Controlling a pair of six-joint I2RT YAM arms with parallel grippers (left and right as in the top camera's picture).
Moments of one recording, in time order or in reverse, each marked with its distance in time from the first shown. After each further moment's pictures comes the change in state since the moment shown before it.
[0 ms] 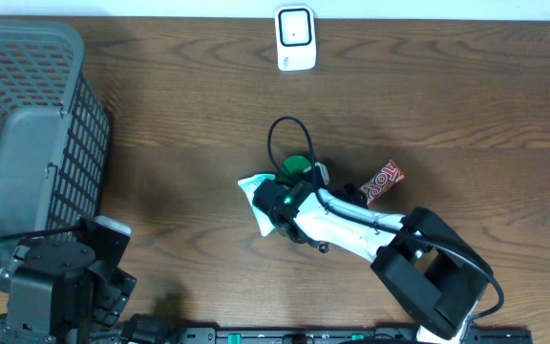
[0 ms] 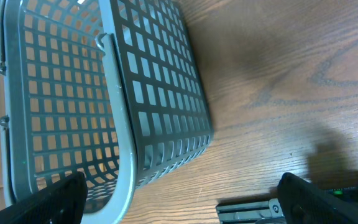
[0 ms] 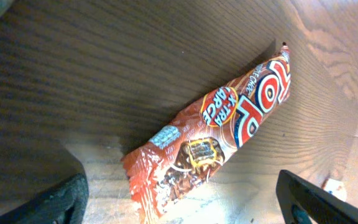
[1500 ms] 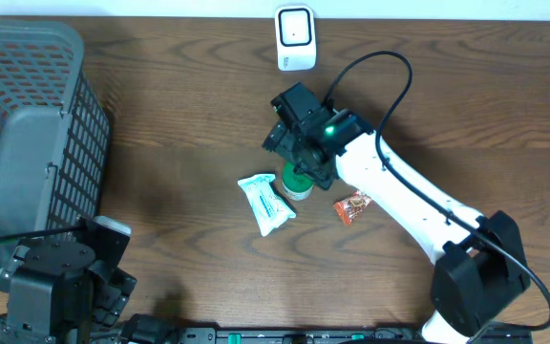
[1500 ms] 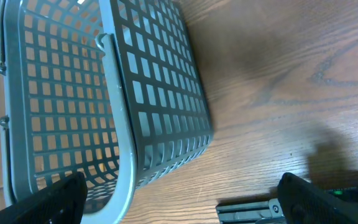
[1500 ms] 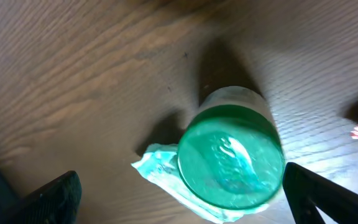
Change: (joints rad) left arm 0.000 0.000 0.000 0.000 0.000 0.000; right arm -0.249 -0.090 0.375 0.090 -0.711 0.697
